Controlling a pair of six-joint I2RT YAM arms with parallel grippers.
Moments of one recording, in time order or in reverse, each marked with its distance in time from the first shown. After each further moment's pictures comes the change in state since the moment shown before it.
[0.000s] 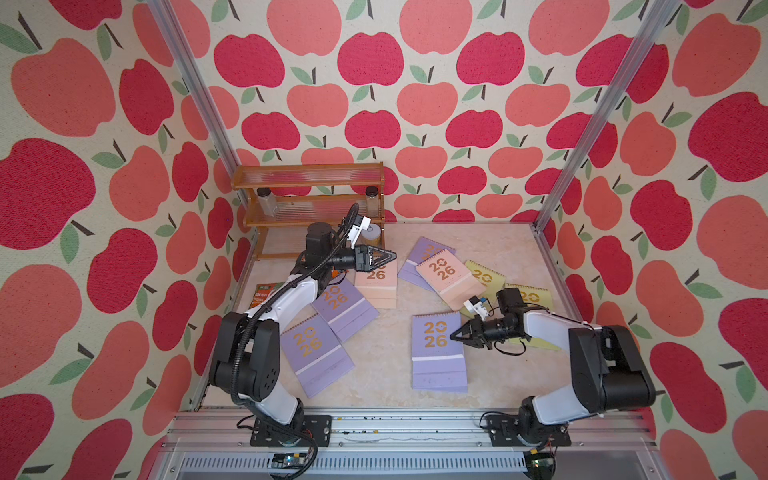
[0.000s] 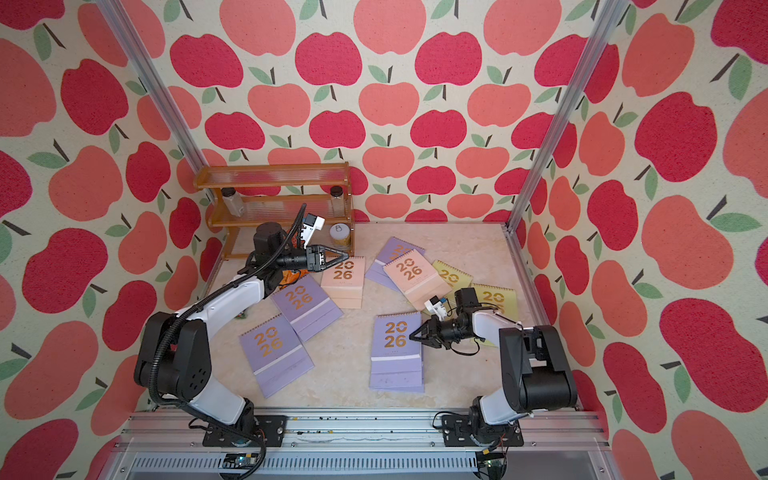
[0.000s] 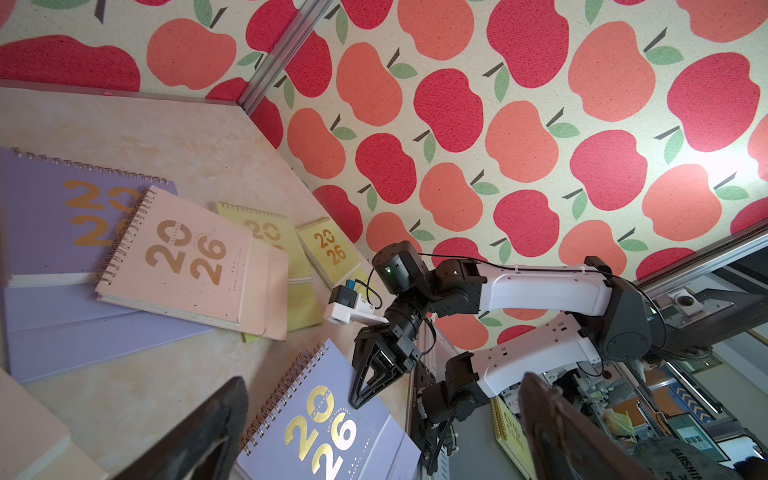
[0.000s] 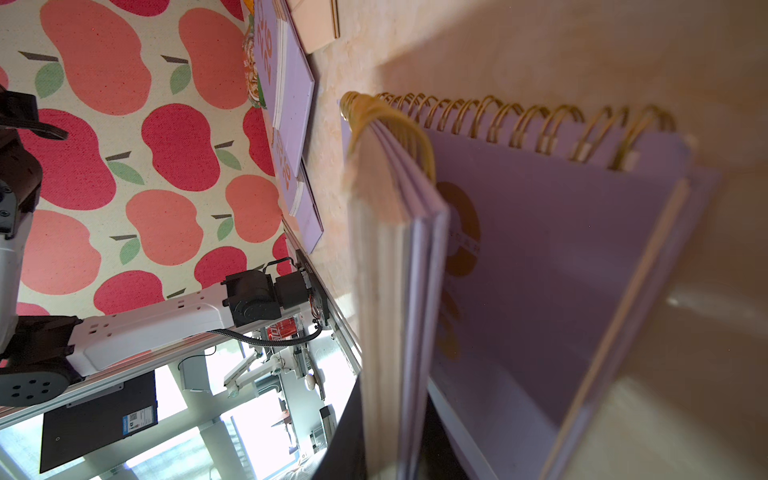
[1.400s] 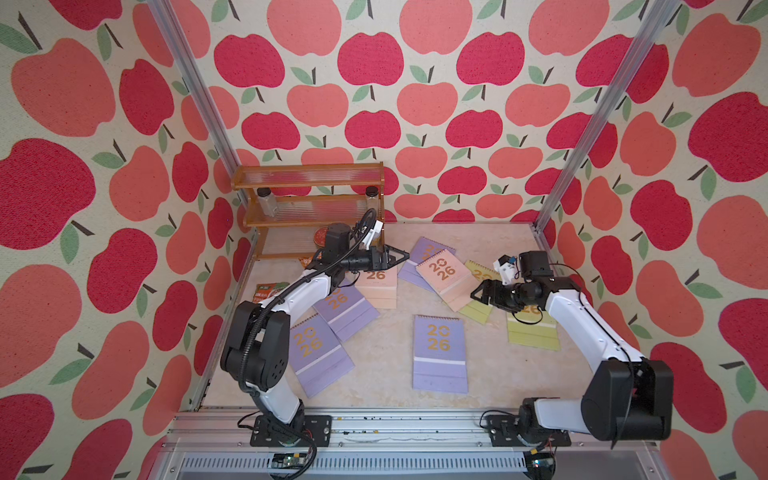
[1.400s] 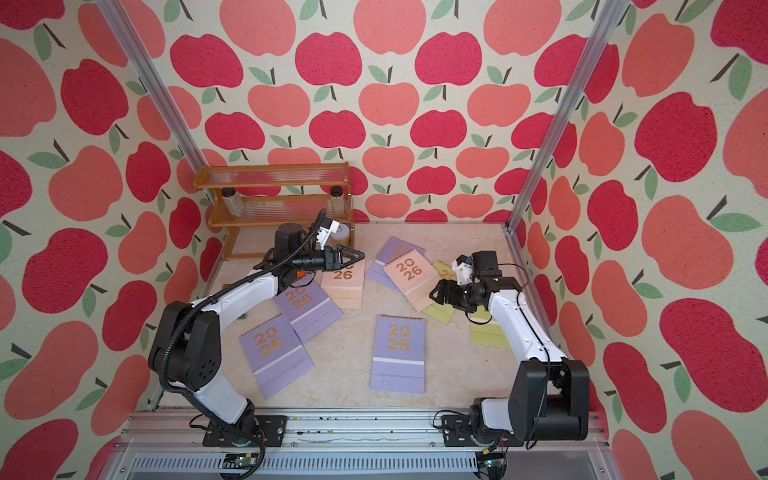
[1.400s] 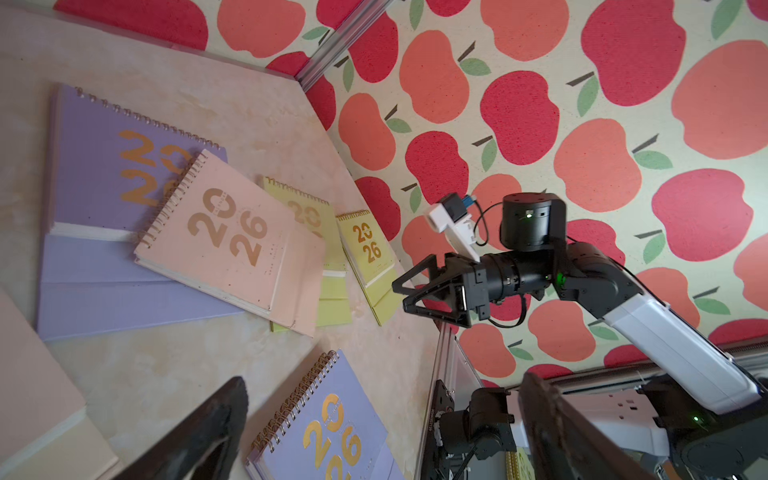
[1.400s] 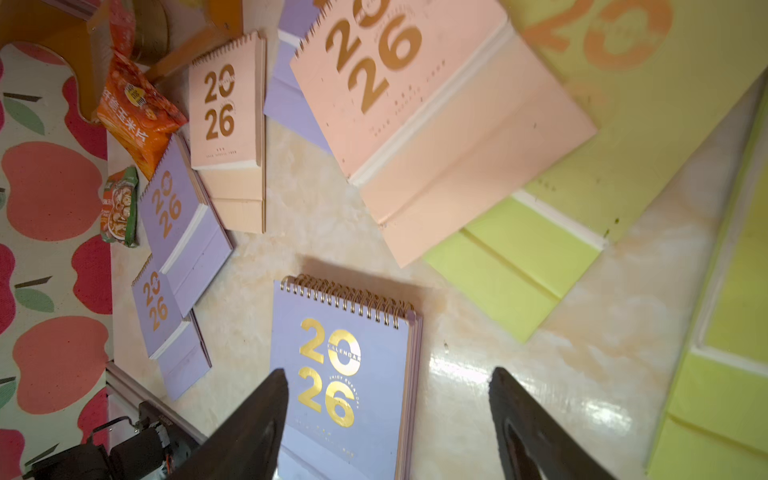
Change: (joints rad) left arm -0.117 0.126 0.081 -0.153 -0.250 -0.021; right arm -0.068 -0.116 0.454 -0.252 0.543 -0.048
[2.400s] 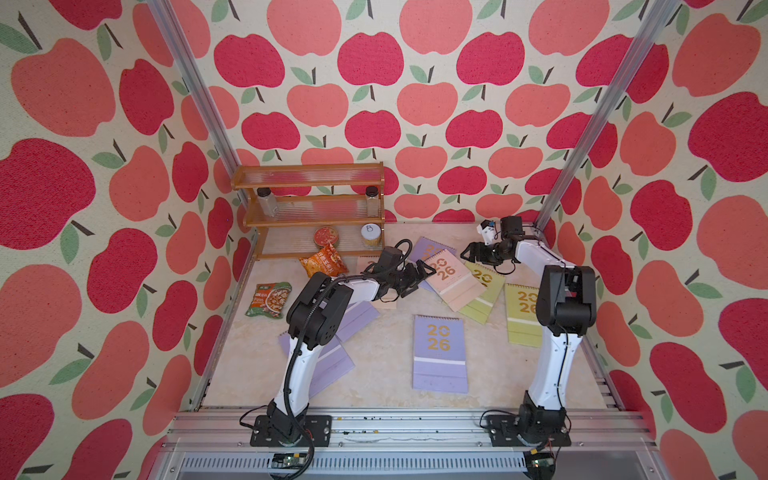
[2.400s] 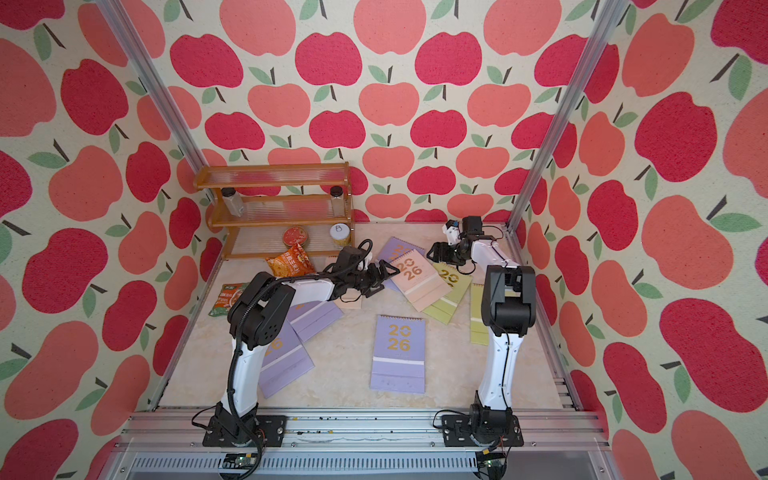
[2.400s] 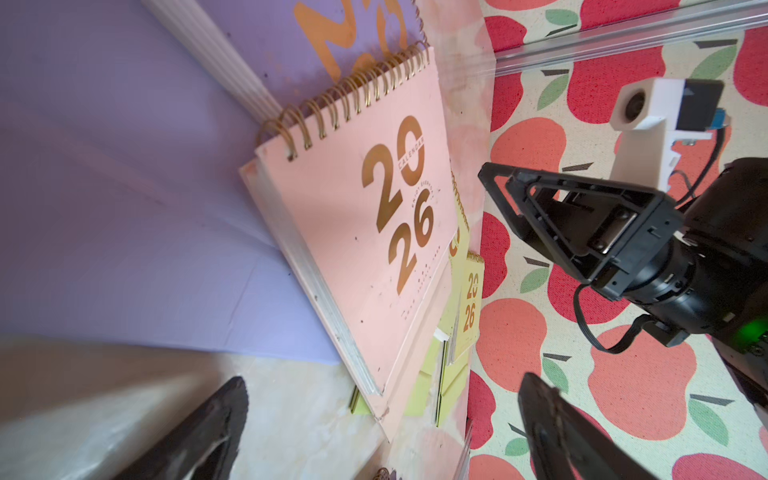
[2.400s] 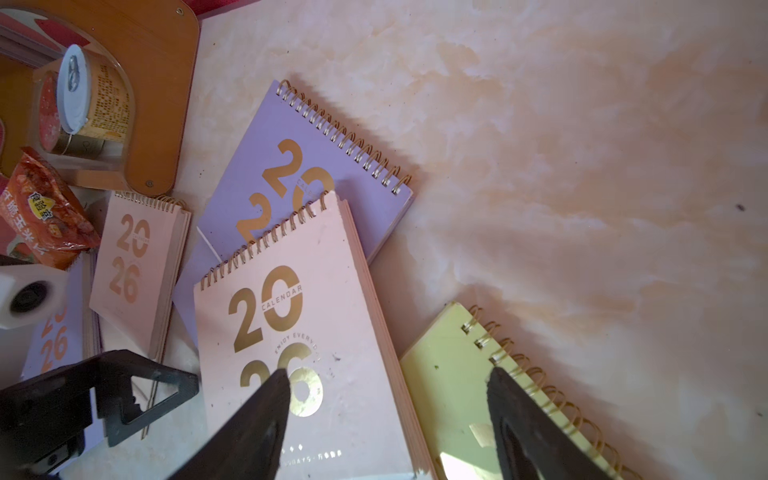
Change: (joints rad) left arm -0.214 0.462 0.196 0.069 -0.385 -0.429; right arm -0.042 0.752 0.567 0.215 -0.047 -0.176
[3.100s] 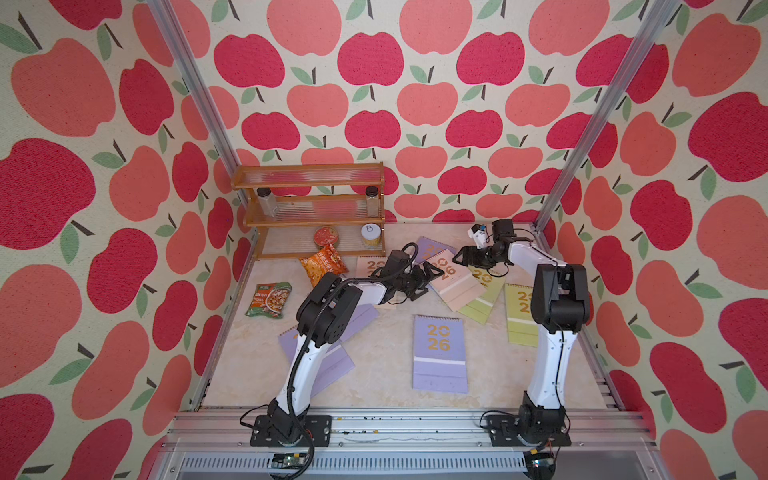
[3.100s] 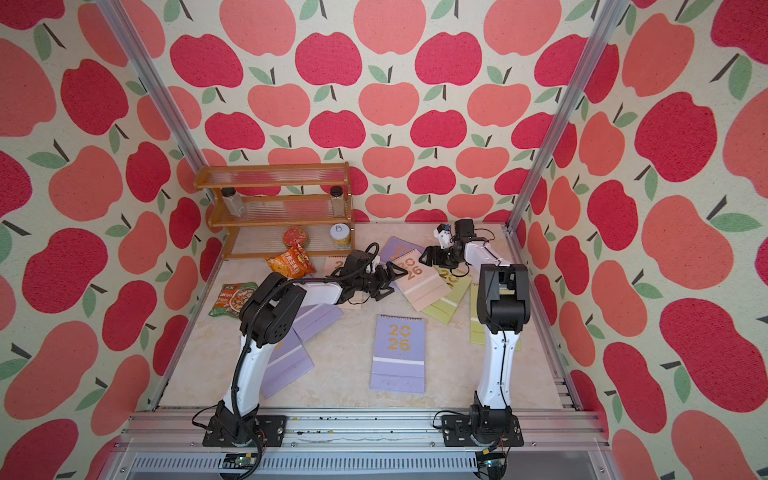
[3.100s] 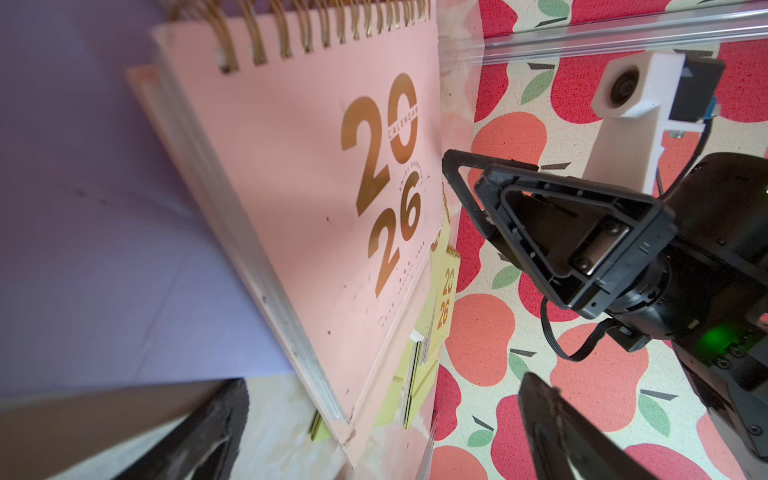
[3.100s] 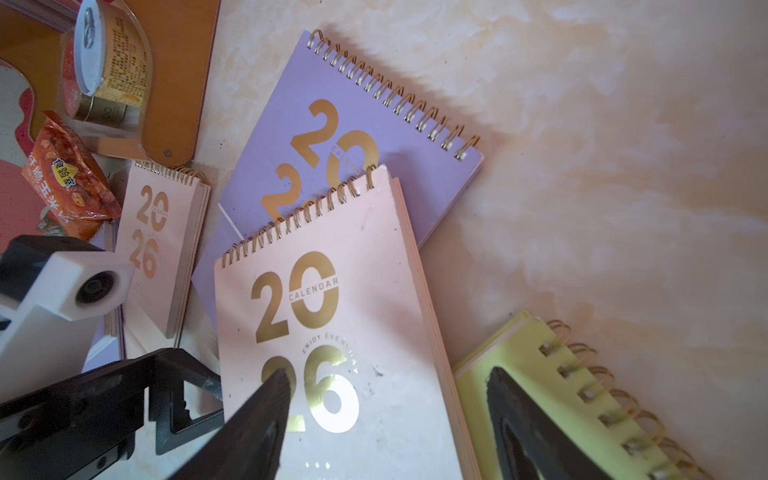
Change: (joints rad) left arm -0.040 0.074 0.035 0.119 0.035 -0.139; right arm 0.038 0.039 0.000 -0.016 -0.053 -0.011
